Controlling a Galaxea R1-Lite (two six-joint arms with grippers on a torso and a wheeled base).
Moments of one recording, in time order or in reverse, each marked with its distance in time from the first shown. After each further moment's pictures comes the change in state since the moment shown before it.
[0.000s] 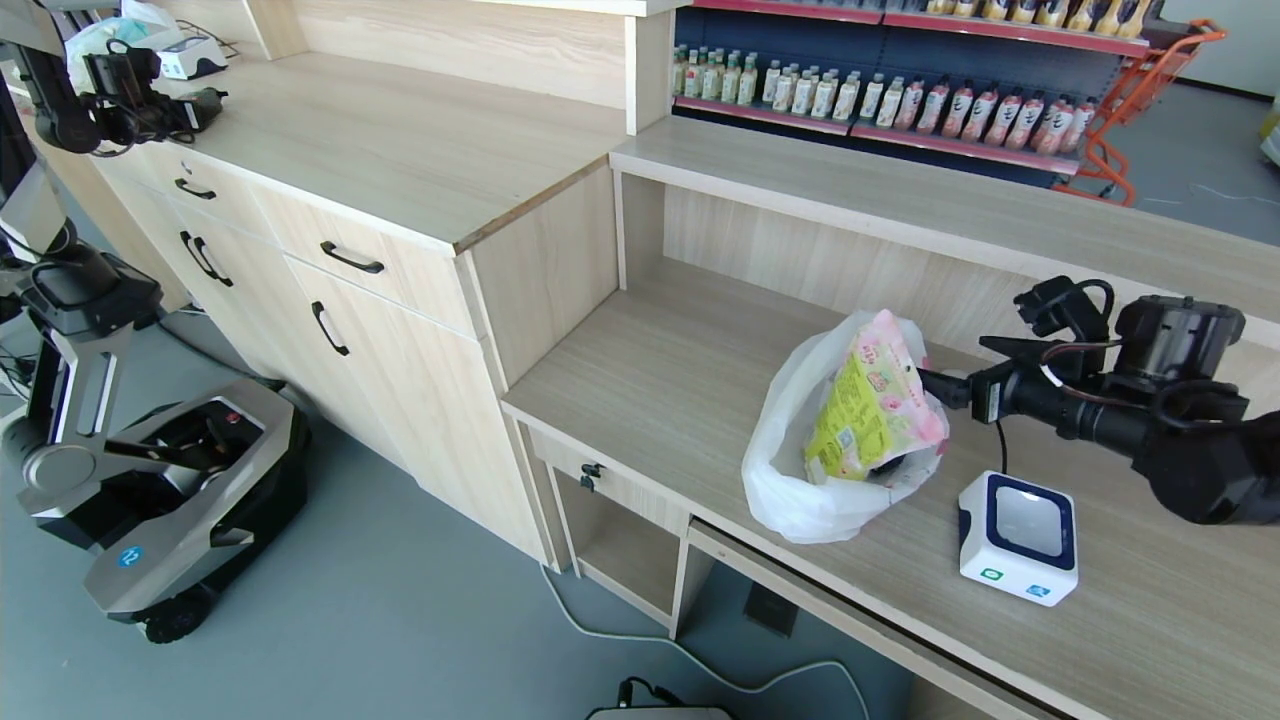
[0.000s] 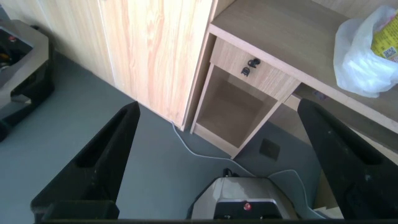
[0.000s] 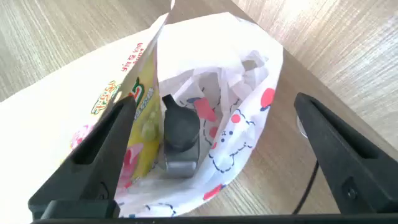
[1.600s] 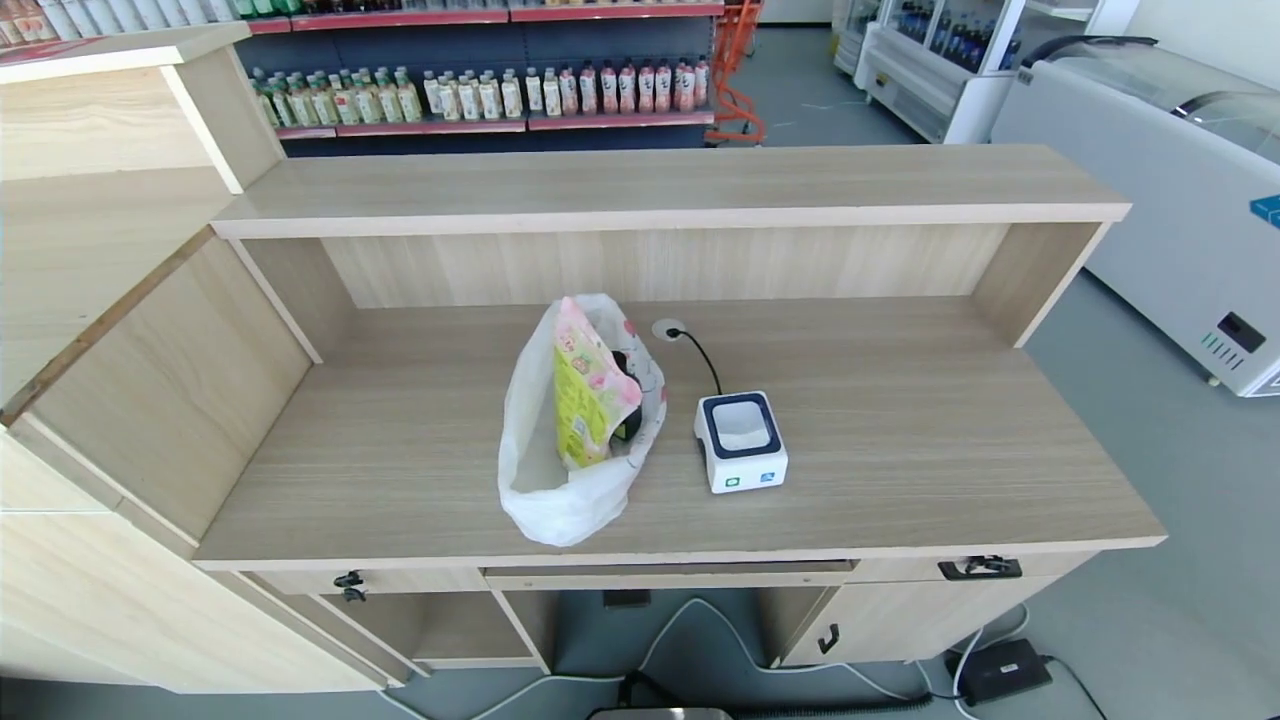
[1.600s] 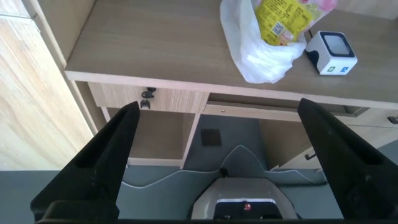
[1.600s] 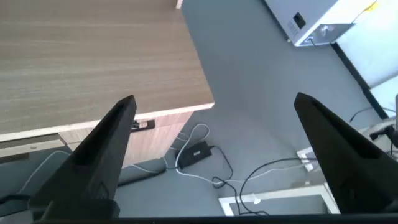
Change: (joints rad) left arm 0.000 0.000 0.000 0.000 0.000 0.000; right arm -0.369 -1.170 0.561 0.554 -0.335 0.000
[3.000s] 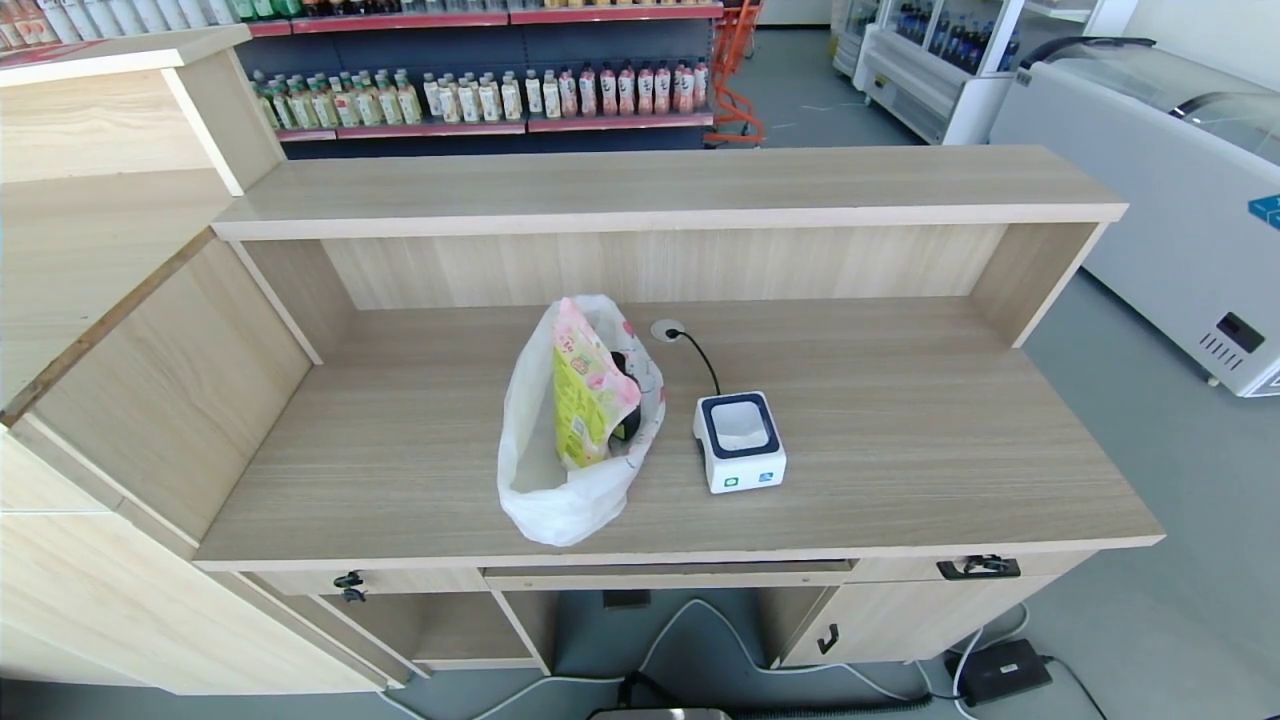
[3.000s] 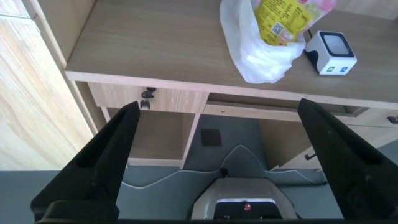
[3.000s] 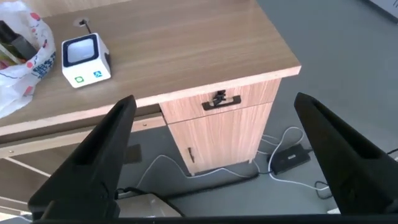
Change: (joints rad) left arm 0.000 0.000 0.000 0.000 0.000 0.000; right arm 0.450 -0.774 0.314 0.339 -0.202 0.370
